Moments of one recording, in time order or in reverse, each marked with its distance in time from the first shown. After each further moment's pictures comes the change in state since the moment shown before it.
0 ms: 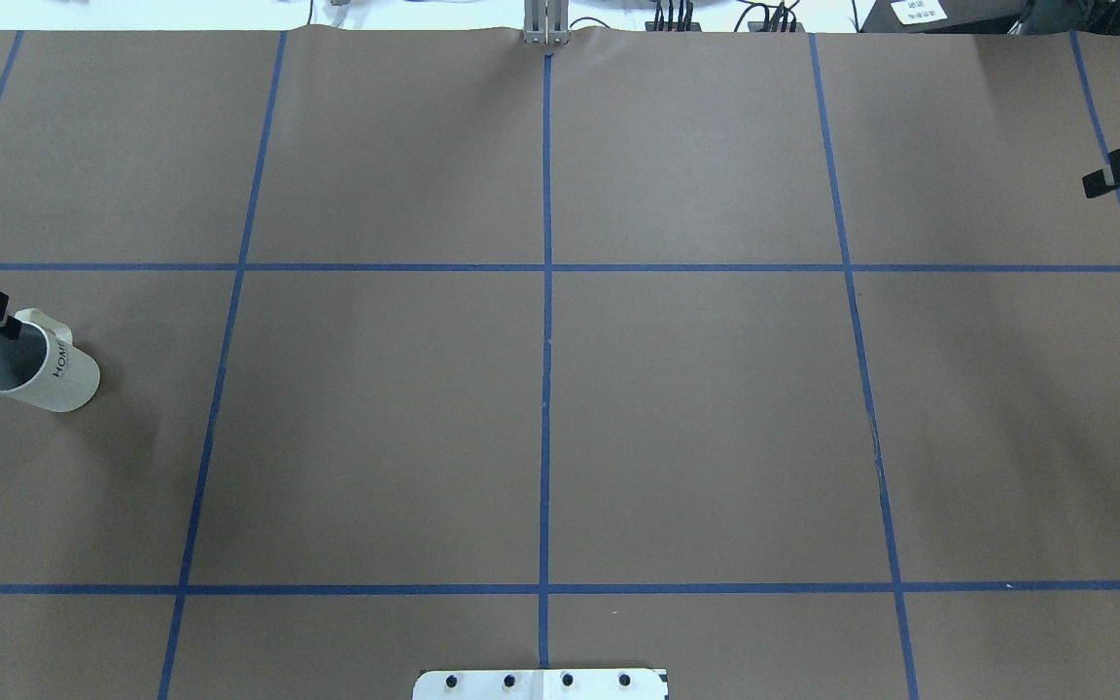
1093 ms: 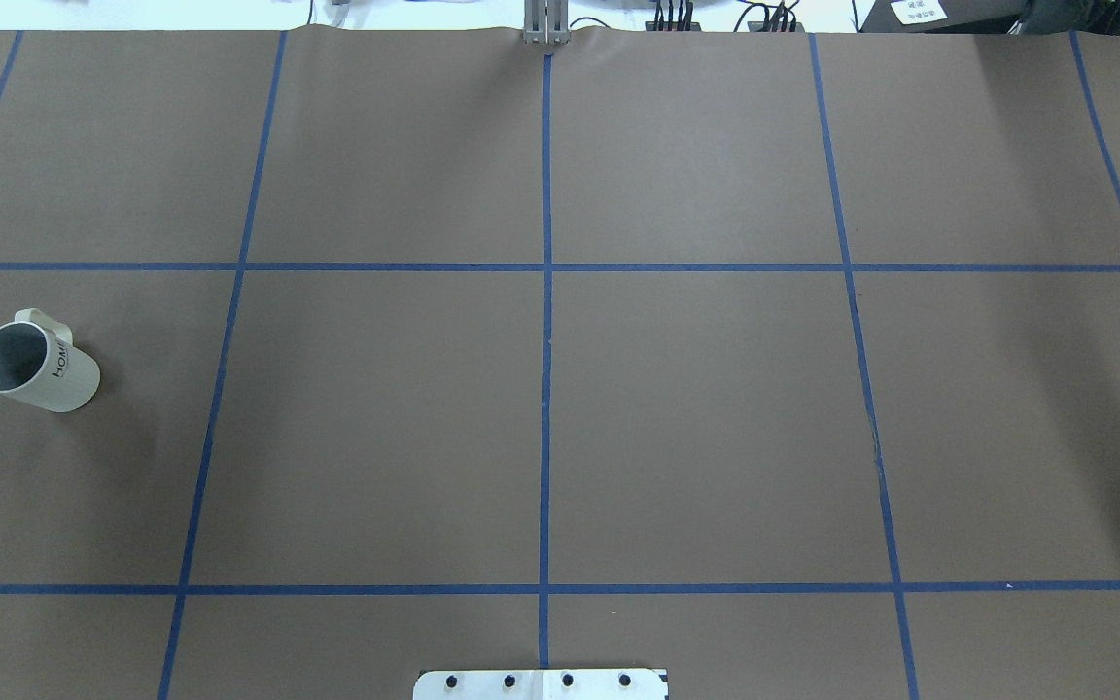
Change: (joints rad) left arm -0.333 -0.072 0.128 0.271 0.009 0.560; right arm 0.170 -0.194 -0.057 -0.196 0.005 -0.464
